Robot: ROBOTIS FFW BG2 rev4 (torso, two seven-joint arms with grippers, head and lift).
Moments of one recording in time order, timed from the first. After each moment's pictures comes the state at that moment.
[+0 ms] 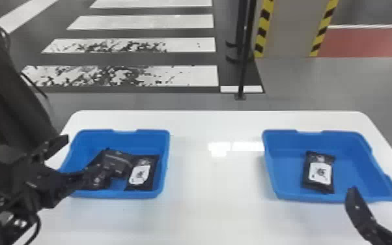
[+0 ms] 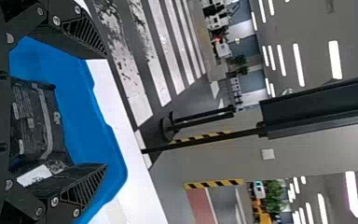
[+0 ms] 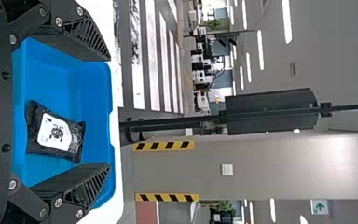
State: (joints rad) left arm 0.42 0.18 0.33 -2.07 -0.02 0.20 -0.50; right arm 0.77 0.00 -0.24 -2.18 -0.21 -0.08 0.27
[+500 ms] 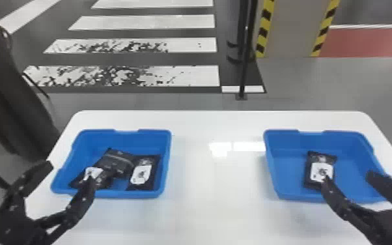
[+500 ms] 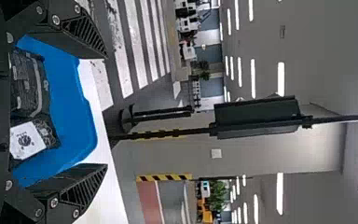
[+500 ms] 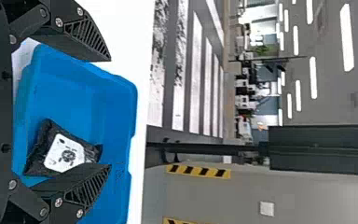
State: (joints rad) left arm 0.75 0.10 0.36 -2.19 0.21 -0.12 -0.48; right arm 0.62 -0.03 -0.24 -2.28 -0.09 0.36 0.36
